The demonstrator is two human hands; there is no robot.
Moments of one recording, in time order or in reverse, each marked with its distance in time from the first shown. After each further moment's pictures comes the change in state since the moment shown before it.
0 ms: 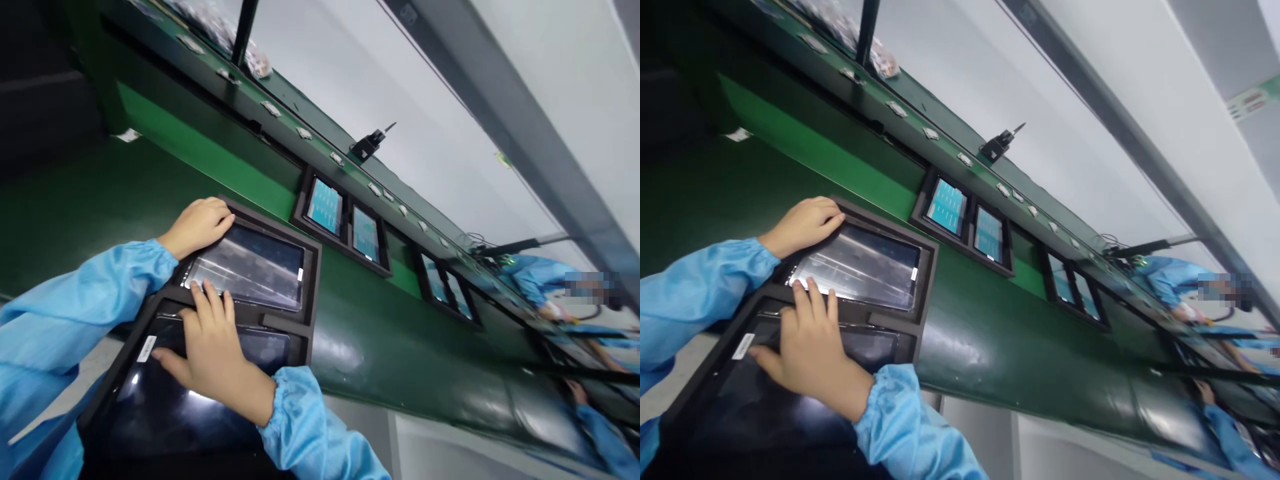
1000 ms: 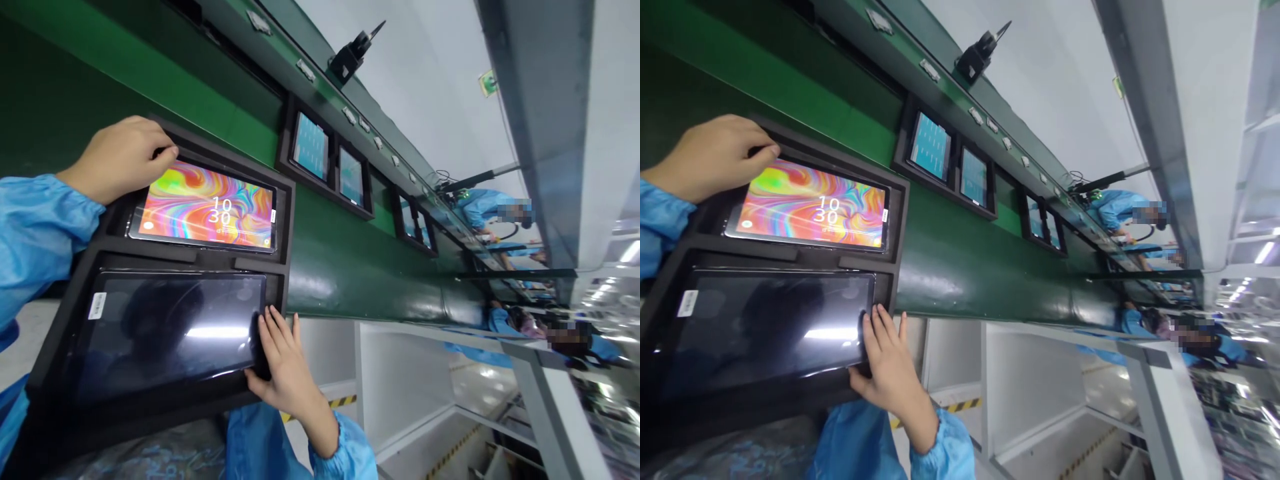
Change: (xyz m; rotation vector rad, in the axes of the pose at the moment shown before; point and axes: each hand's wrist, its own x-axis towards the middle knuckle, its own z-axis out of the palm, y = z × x) left_hand -0.014 0.007 -0.009 -0.037 -0.063 -0.017; right_hand -0.205 0.011 -0.030 0.006 -0.196 0.388
